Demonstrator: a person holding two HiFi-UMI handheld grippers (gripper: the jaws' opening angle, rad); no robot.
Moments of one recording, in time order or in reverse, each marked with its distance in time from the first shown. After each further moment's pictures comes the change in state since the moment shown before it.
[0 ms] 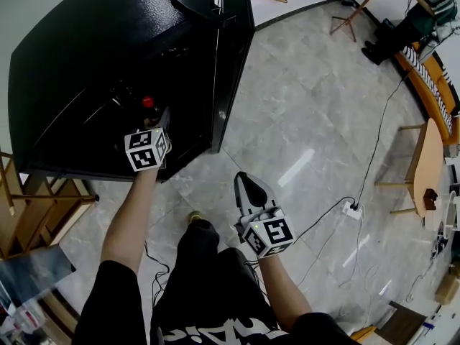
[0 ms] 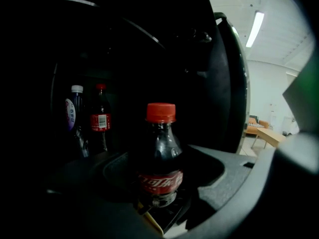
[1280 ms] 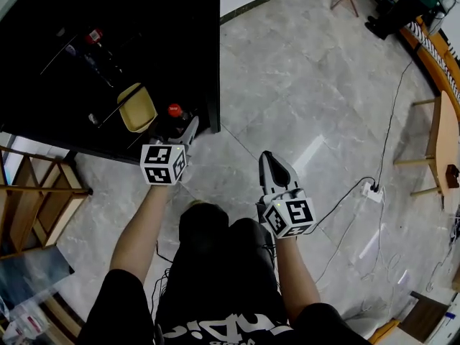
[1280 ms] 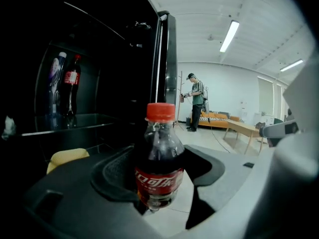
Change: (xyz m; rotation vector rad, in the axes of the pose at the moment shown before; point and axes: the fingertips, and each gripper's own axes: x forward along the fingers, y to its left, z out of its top) left arm -0.036 -0.132 -0.160 0.067 -0.022 -0.278; right arm -0.045 -0.103 -0.142 -0.024 -0.074 -0.123
